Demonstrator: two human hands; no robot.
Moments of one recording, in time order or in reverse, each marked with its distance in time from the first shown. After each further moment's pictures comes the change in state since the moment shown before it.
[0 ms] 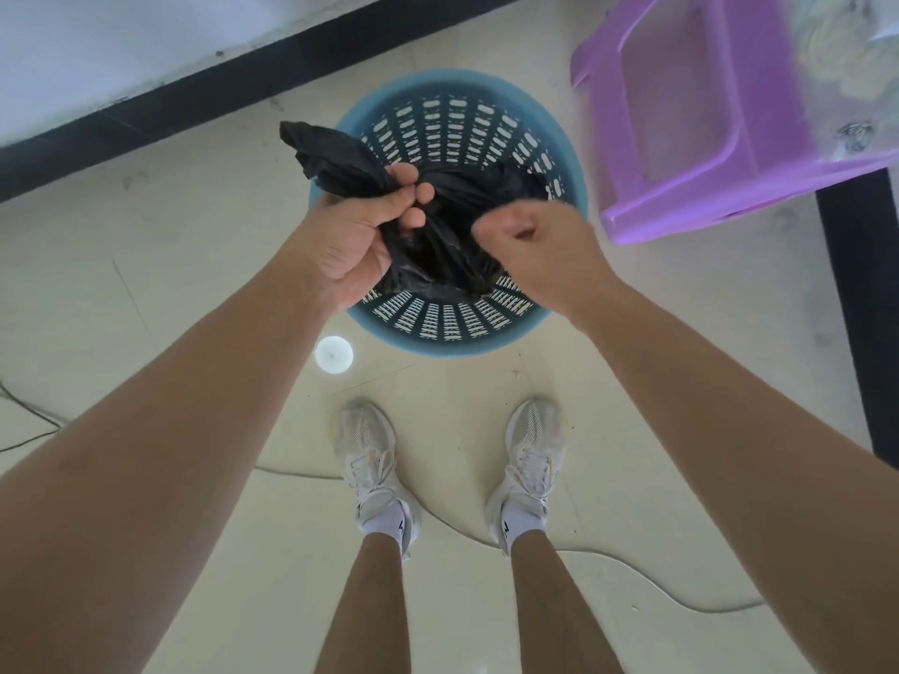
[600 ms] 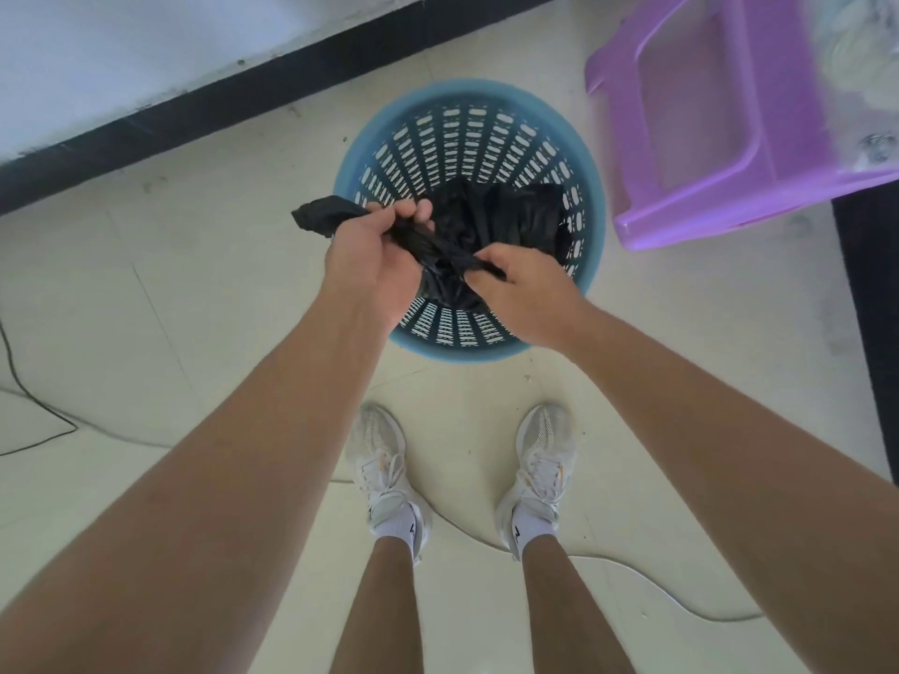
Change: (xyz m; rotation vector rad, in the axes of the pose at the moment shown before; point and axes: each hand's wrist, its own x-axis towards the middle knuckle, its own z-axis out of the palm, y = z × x) left_hand 0.010 -0.016 0.004 -0.581 0.333 0.012; right_hand -0.003 0.004 0.033 -0.246 -0.198 -0.033
